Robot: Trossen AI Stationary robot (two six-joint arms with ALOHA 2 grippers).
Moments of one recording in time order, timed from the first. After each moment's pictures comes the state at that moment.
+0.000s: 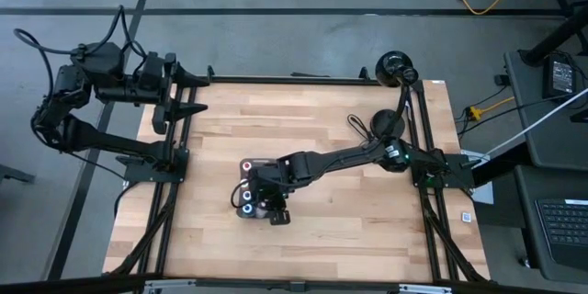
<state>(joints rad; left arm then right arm) 0.16 0.92 1.66 -0.96 0.05 -0.16 0.21 2.39 2.32 -0.99 -0.16 0.07</state>
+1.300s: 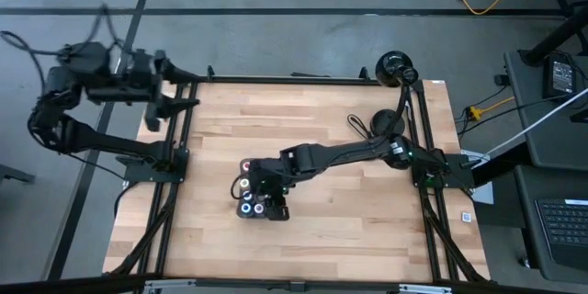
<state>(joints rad) 0.16 0.87 1.66 -0.95 0.00 -0.17 0.20 2.35 2.35 -1.00 -0.19 0.12</state>
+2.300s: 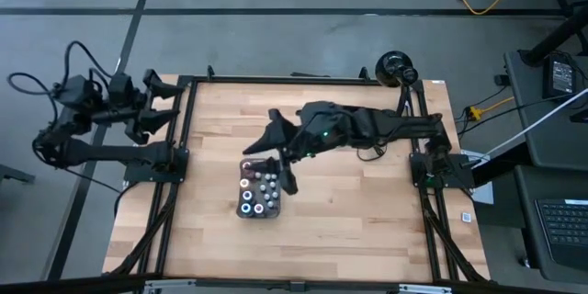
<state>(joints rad) 0.16 0.42 1.07 -0.46 0.02 -0.23 0.18 2.00 2.35 -0.57 -0.08 0.15</state>
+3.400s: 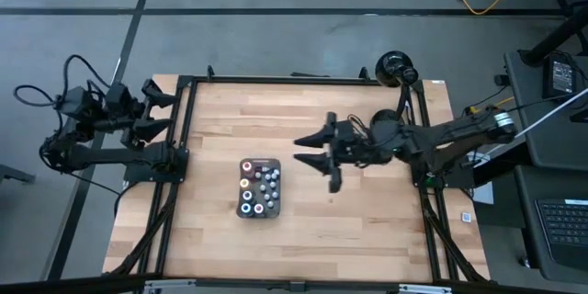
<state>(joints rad) 0.16 0.24 0.89 -0.39 0.06 -0.25 0.27 1.44 1.33 0.17 0.26 0.23</state>
